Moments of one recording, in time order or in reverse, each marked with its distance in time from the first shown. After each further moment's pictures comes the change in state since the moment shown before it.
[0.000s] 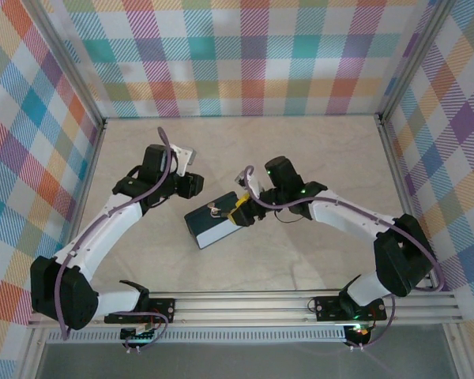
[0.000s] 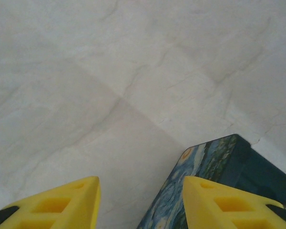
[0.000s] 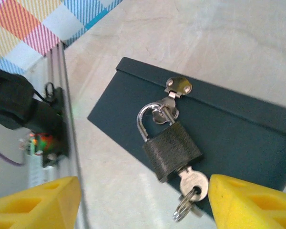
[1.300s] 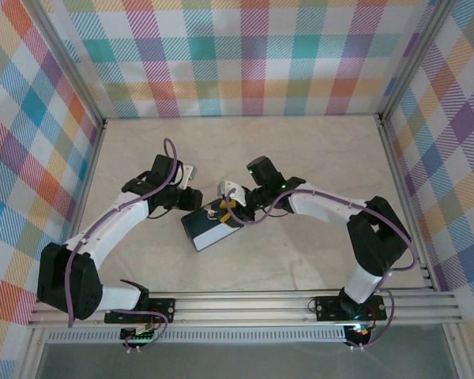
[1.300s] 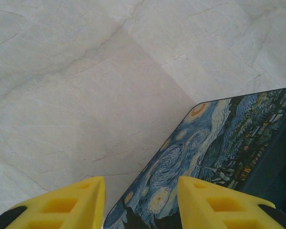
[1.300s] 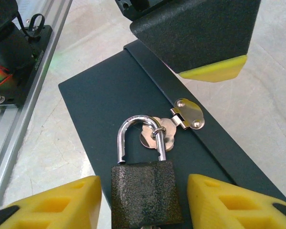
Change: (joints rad) left arm 0.000 0.054 -0.076 -0.089 0.022 -0.078; right arm 0.060 0.195 0.123 -0.028 -0.023 -0.539
